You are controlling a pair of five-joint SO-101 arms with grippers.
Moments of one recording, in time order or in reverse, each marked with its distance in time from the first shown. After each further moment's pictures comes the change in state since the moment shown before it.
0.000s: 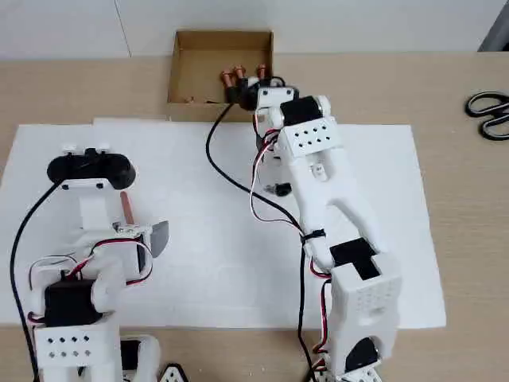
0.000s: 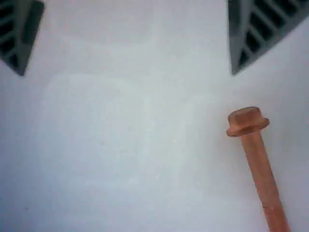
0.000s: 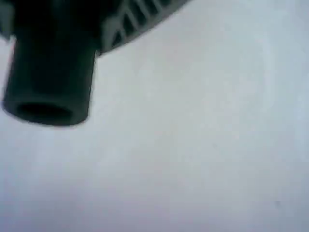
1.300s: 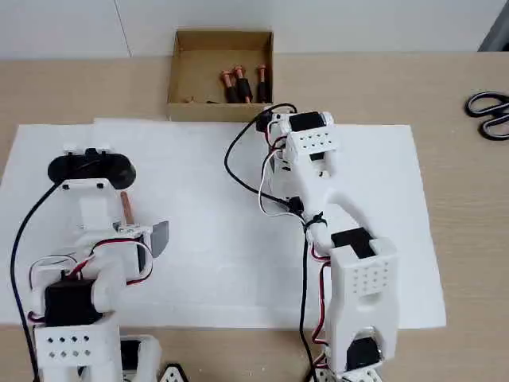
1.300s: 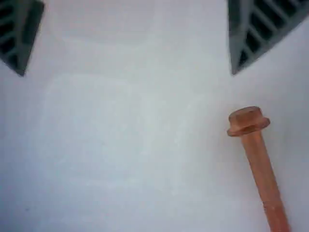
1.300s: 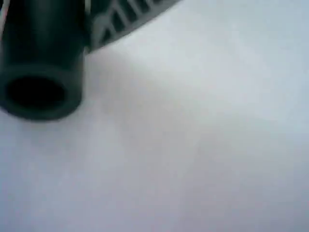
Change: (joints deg) left arm 0.2 0.0 0.0 0.0 0.0; right arm 4.1 8.4 4.8 -5.9 0.6
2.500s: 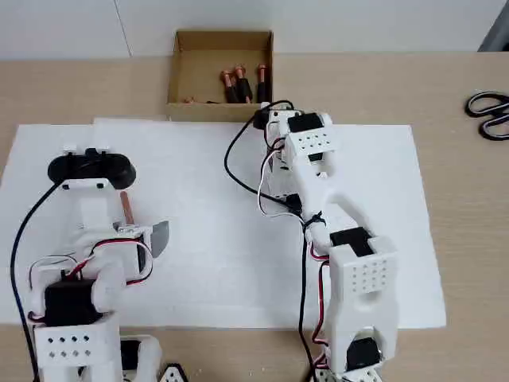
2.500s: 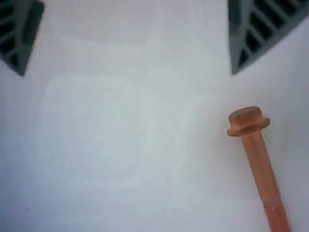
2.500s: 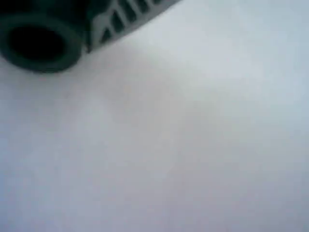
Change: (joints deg) left arm 0.0 0.0 0.0 0.0 0.0; right arm 0.0 2.5 -0.1 -4.5 1.0
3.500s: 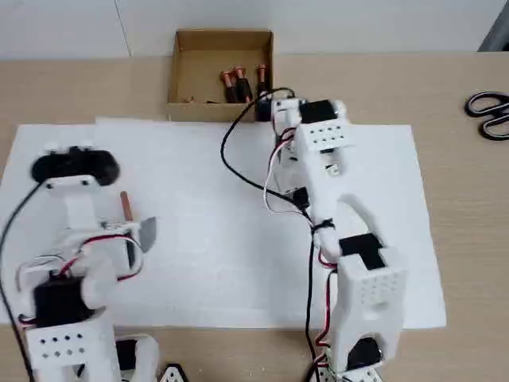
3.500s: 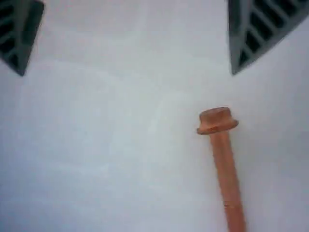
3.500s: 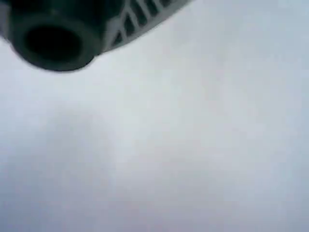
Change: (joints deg) left arm -6.0 3.8 -6.2 3.3 -0.4; right arm 1.8 -9.8 -3.0 9.6 8.0
